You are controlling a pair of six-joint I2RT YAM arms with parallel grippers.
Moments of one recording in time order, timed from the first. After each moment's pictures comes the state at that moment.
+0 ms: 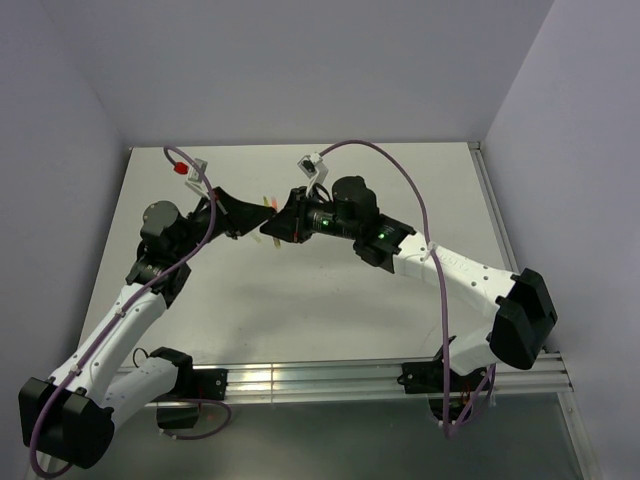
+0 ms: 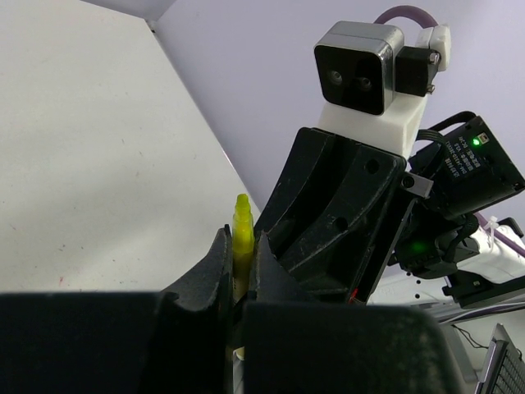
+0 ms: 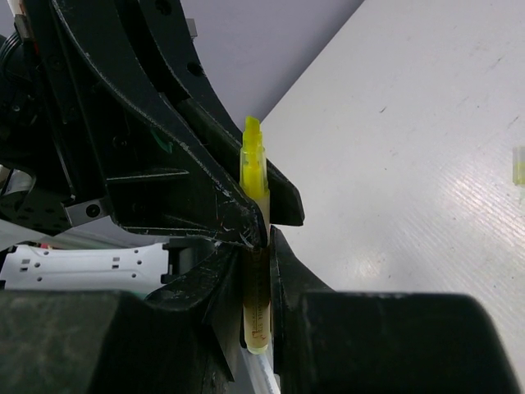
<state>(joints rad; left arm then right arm) -0.34 0.95 0.74 0.29 0.59 -0.94 0.83 1.43 1.15 0.12 -0.37 0.67</state>
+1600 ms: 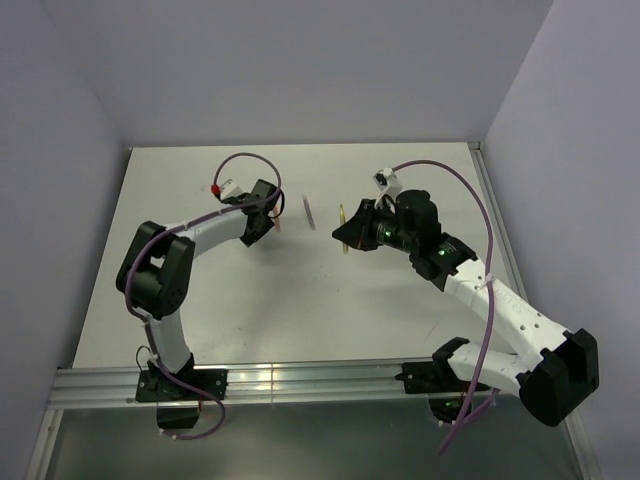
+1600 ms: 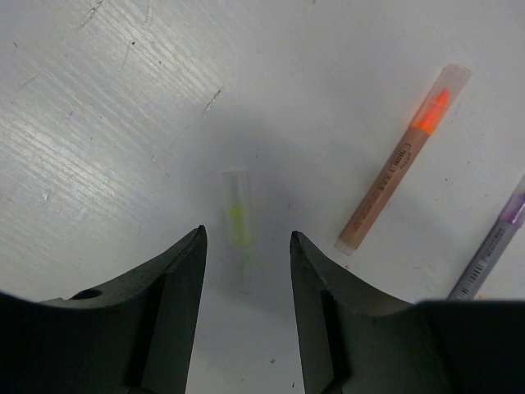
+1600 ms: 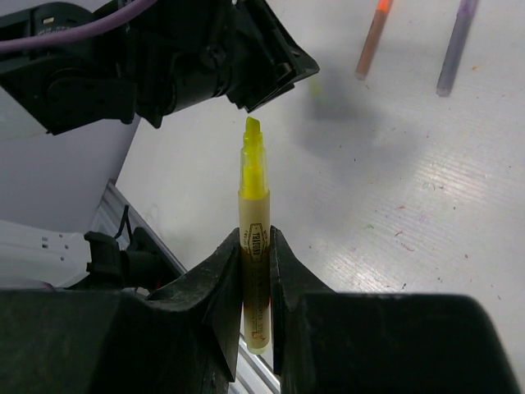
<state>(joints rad) -0.51 1.84 1.23 -0.50 -0.52 -1.18 0.54 1.08 0.88 -0.17 -0.32 0.60</state>
